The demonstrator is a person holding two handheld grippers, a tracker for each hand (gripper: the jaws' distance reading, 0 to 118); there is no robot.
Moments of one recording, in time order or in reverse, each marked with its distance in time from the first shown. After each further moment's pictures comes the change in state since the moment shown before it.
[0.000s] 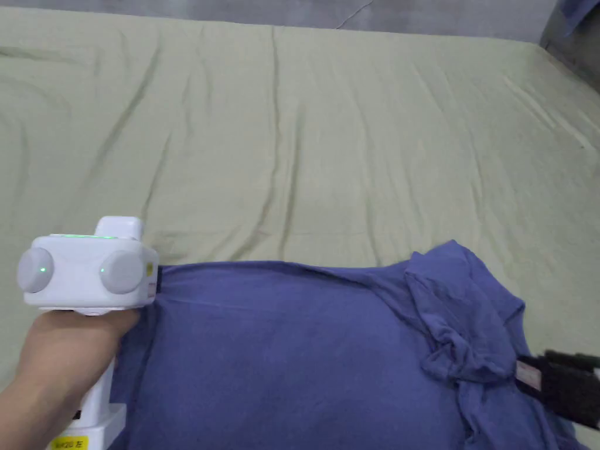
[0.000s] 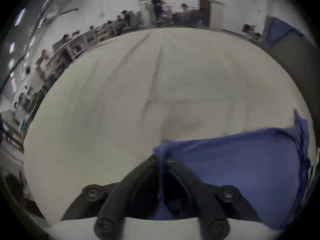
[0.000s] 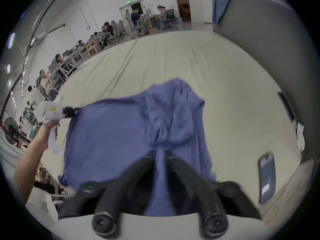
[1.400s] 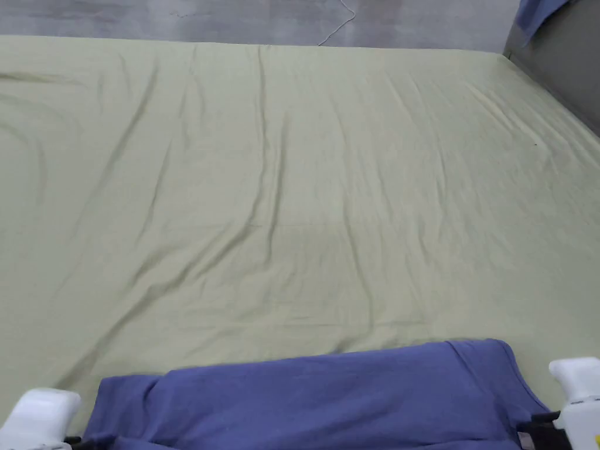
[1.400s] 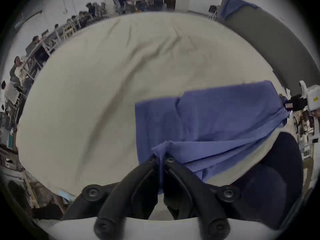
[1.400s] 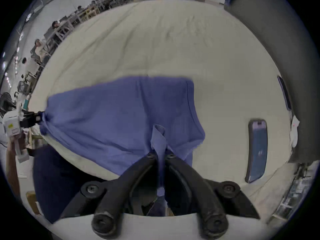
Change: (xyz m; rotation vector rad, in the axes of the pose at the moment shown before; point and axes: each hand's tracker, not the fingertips) left arm -0.043 -0.208 0.173 -0.251 -0.231 -0.133; right arm 0.044 -0.113 0.009 -0.372 -0.082 0.152
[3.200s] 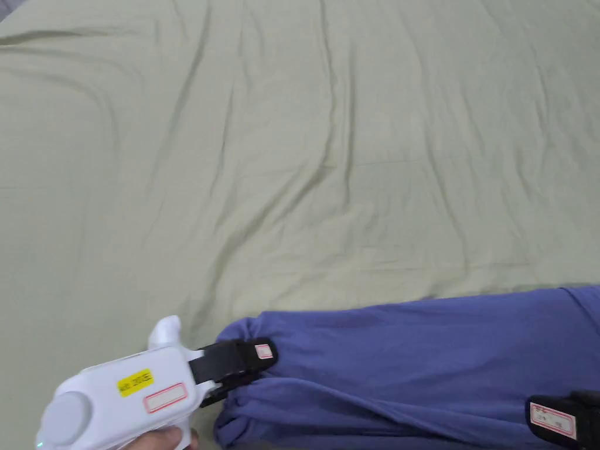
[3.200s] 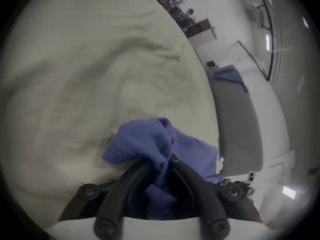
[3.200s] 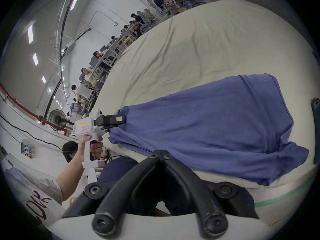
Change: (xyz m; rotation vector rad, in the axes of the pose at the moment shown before) left arm -0.043 0.011 -0.051 0.222 -0.679 0.648; right arm -0.063 -0.021 0.028 0.207 0.612 -0.107
